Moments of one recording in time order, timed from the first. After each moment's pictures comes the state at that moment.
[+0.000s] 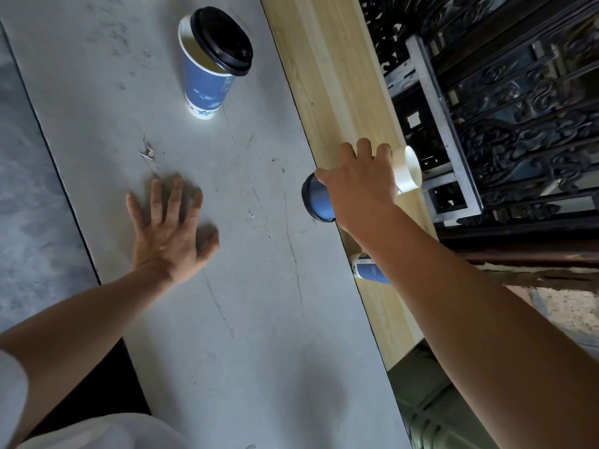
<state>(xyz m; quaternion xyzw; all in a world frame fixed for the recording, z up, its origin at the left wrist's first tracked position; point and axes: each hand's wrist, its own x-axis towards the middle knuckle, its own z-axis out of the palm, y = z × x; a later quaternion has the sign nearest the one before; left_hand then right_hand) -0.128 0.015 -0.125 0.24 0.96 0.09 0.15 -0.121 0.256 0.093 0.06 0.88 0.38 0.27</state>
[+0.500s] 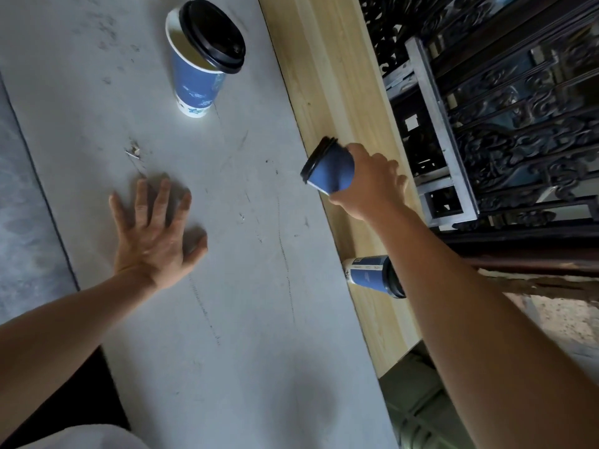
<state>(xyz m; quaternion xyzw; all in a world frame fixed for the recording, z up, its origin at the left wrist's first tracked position) -0.126 0.019 -0.132 0.24 0.96 0.12 0.09 -0.125 0.306 0.085 0.32 0.92 0.04 0.22</state>
